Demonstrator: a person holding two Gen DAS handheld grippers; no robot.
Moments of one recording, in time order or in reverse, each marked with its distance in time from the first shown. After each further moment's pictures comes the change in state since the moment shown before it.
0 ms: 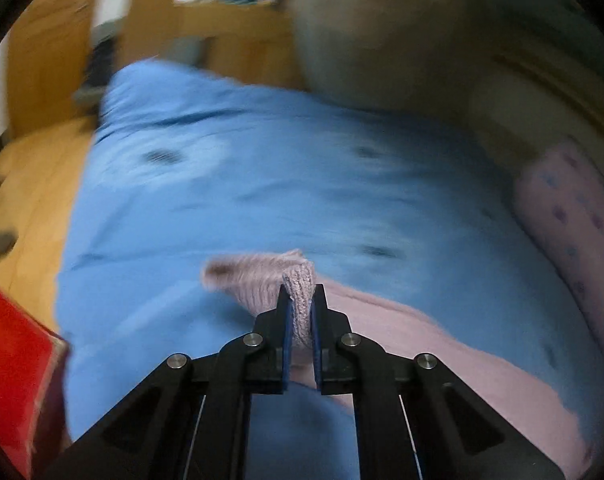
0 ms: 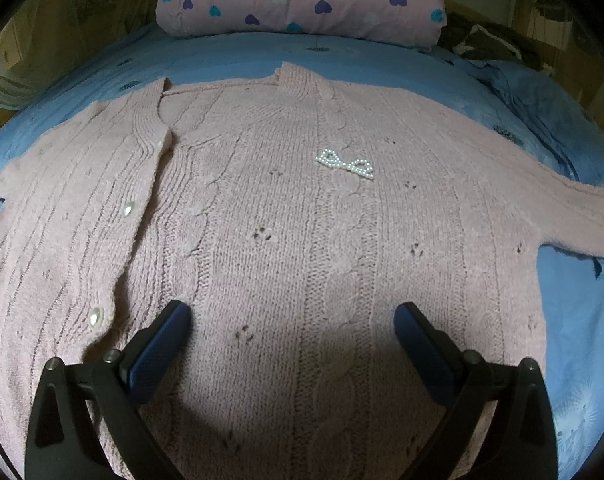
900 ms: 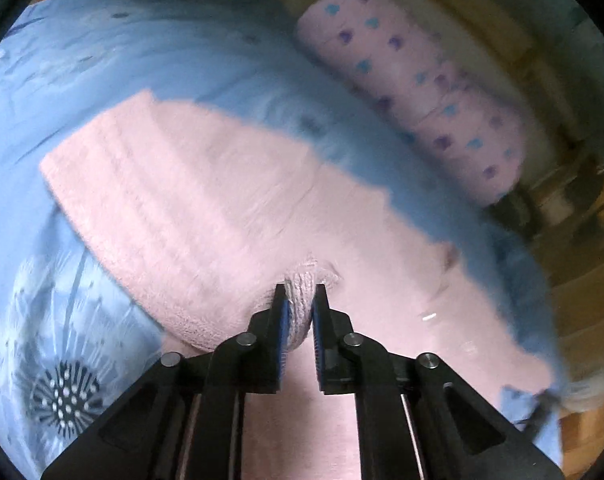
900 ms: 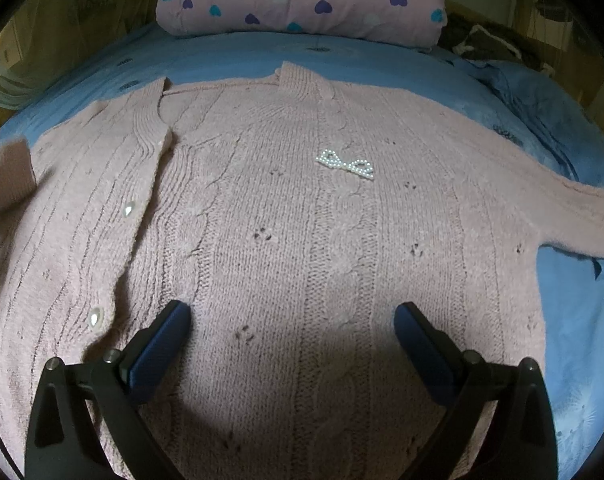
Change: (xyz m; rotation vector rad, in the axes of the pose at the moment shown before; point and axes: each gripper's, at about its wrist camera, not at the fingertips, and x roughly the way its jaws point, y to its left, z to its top) left arm -0.086 -0.145 -0.160 0.222 0.471 -0.510; right arm 0.000 0.001 -0.001 0.003 0.001 0.006
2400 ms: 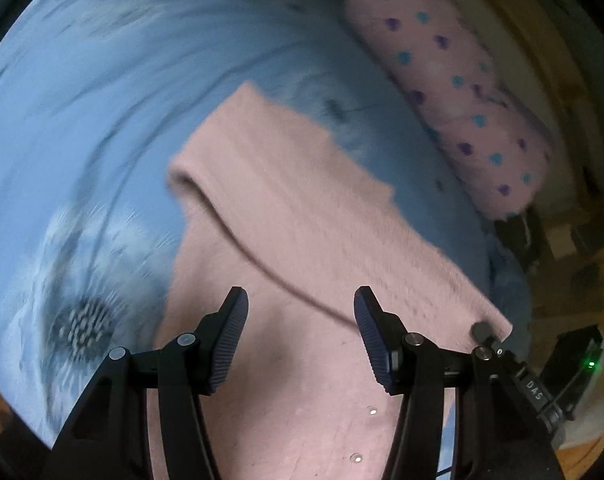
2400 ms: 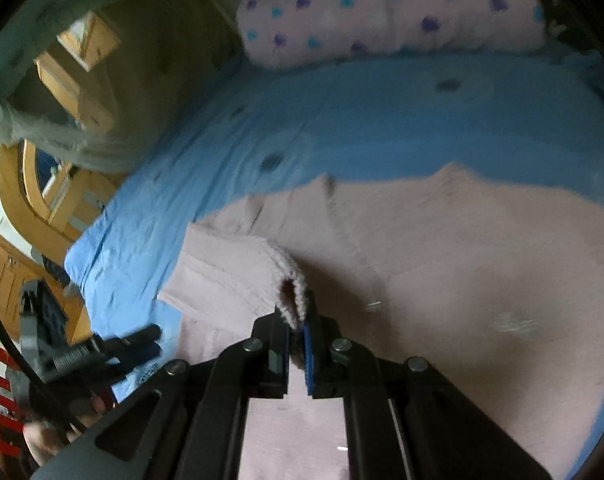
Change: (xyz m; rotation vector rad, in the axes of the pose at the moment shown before) left arm -0.051 -0.027 0.024 -0.172 0.116 -0.028; right arm -0.050 0.007 0.144 0.116 -0.007 0.529
